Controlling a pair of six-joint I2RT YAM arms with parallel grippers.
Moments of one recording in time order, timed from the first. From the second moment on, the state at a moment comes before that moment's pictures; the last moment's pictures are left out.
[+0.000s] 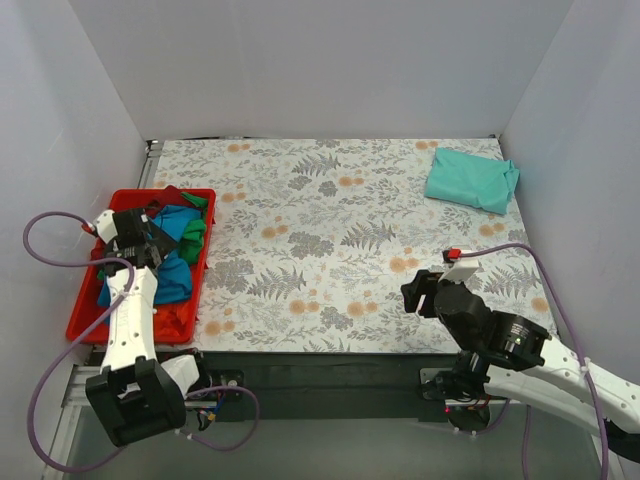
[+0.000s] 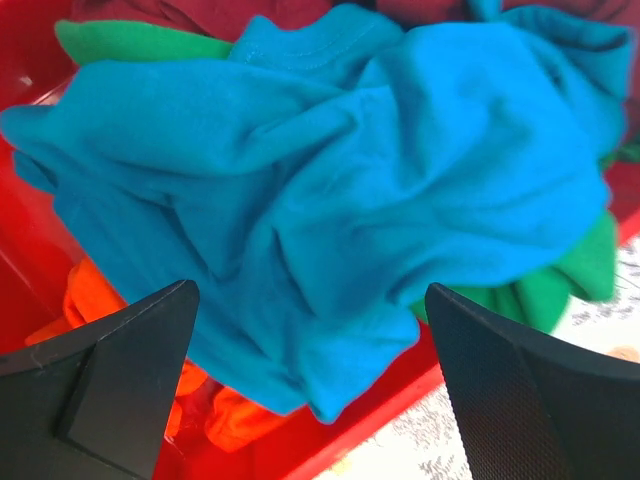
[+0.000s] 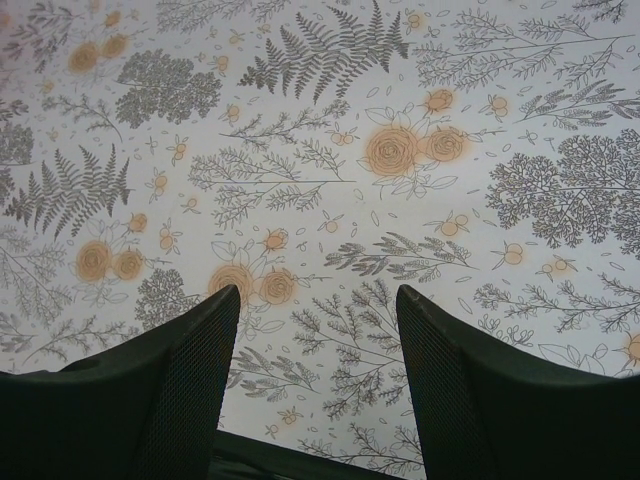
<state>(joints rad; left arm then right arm) 0.29 1.03 0.87 -0.68 -0.35 -0.57 1.09 0.45 0.56 -0.70 0.67 0.69</state>
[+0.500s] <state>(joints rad) 0.31 1.16 0.83 -0.62 -0.28 -0.53 1.09 0.39 0.56 -0.70 0.67 0.70</state>
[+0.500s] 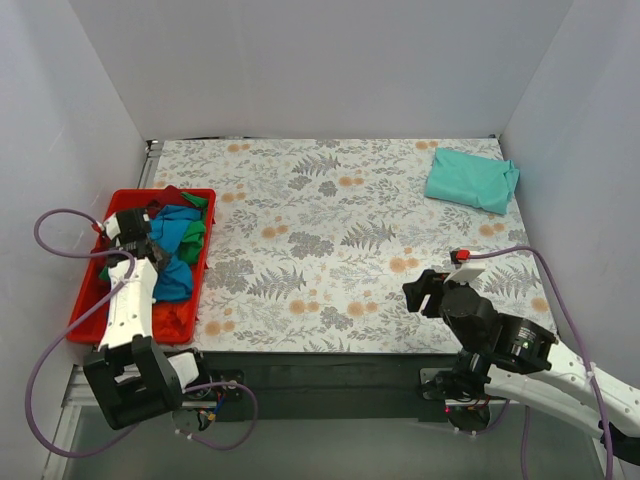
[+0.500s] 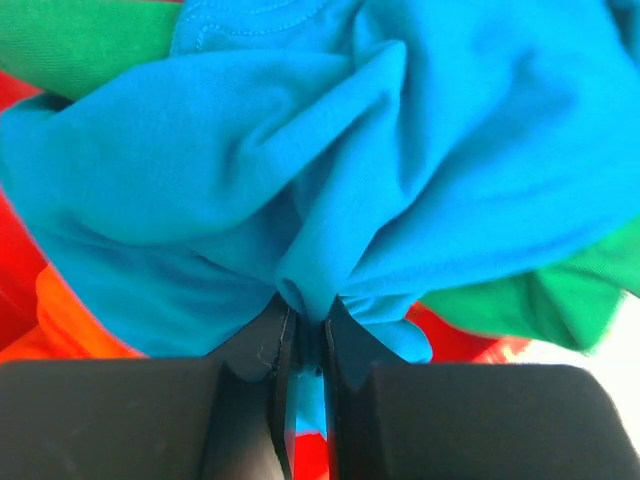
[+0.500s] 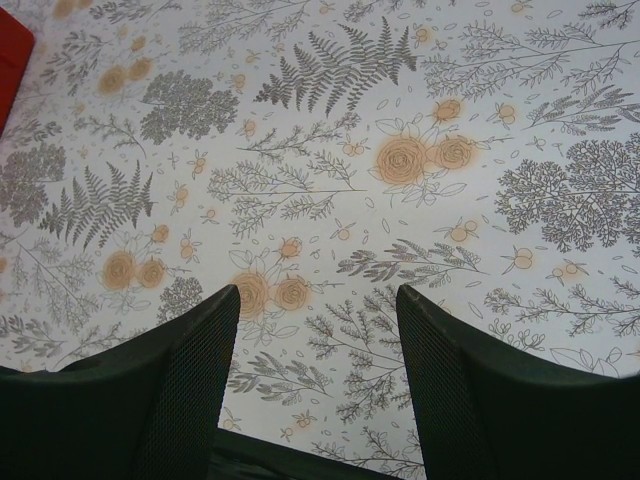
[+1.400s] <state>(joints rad) 0.30 0.95 1.44 -0.78 0.29 -0.67 1.09 0.48 0.55 -0.70 0.66 0.72</state>
